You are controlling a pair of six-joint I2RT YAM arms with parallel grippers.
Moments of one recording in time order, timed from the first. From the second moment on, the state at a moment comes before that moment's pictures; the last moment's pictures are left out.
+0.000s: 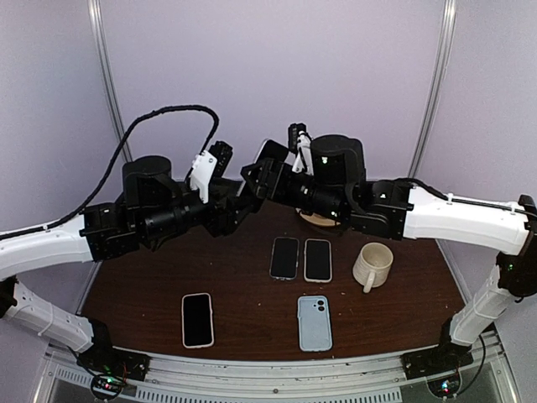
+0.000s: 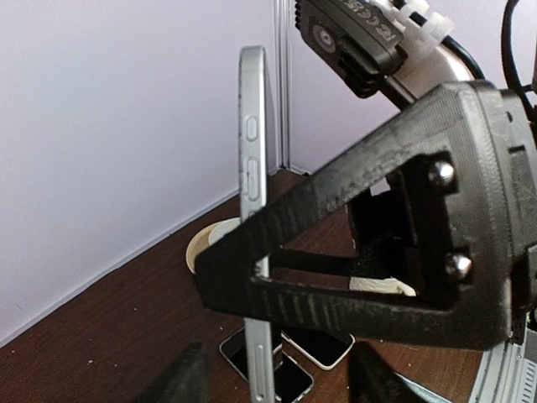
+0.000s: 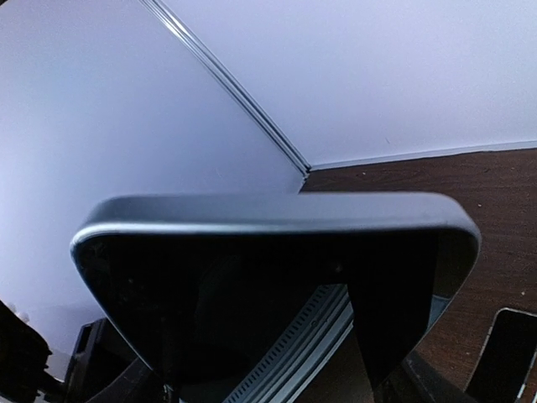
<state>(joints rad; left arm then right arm) -1.03 1.21 1.04 0.02 -0.14 -0.01 1.08 1.57 1.42 0.02 0.28 0.74</state>
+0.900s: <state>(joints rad) -1.03 1.31 1.03 -0.50 -0.18 -0.16 1.37 1.62 1.12 -0.71 0.53 1.03</state>
